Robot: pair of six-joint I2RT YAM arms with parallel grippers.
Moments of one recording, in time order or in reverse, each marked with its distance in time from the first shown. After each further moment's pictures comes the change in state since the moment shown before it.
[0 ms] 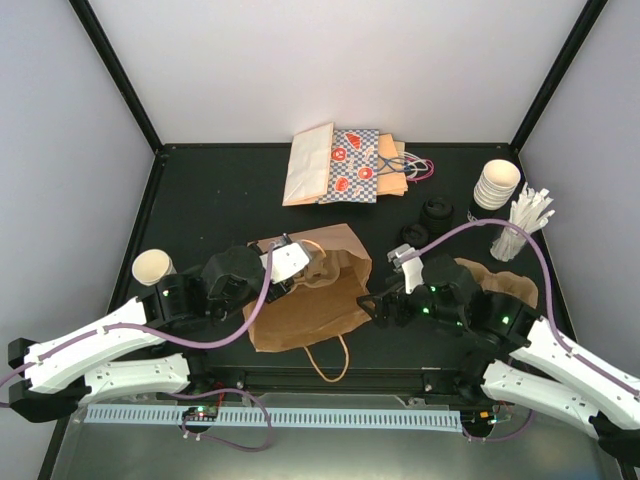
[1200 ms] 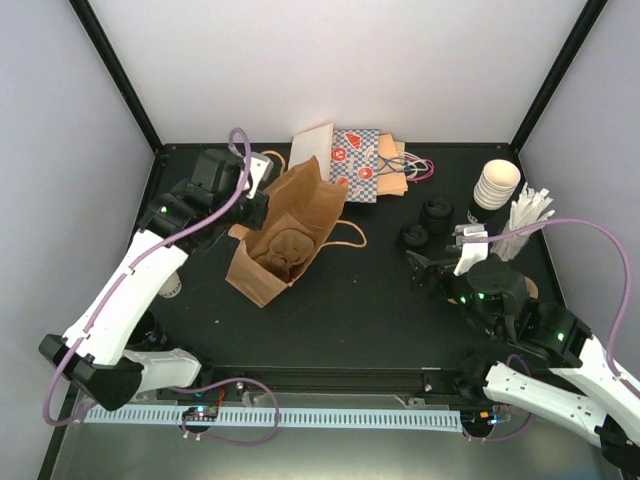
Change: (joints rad) left arm 0.592 0.354 0.428 -0.306 0.354 -0.320; right arm 0.000 -0.129 0.190 -0.158 0.538 0.080
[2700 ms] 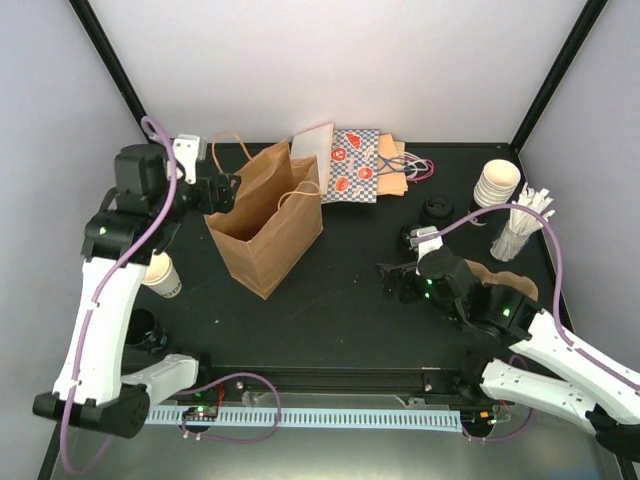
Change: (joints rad) left arm 0.392 -0.108 0.031 0.054 0.294 -0.031; right arm 0.000 0.185 -0.080 0.048 -0.104 -0.006
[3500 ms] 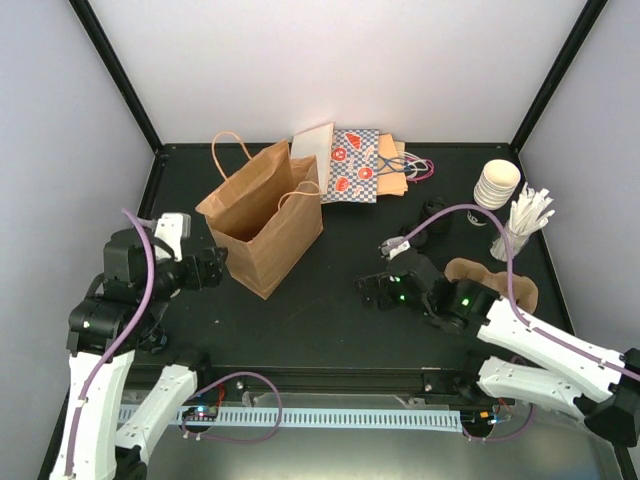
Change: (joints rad) left arm 0.000 -0.451 -0.320 -0.210 -0.061 -0.106; right arm 0.000 0.152 -0.086 0.122 -0.141 0.037
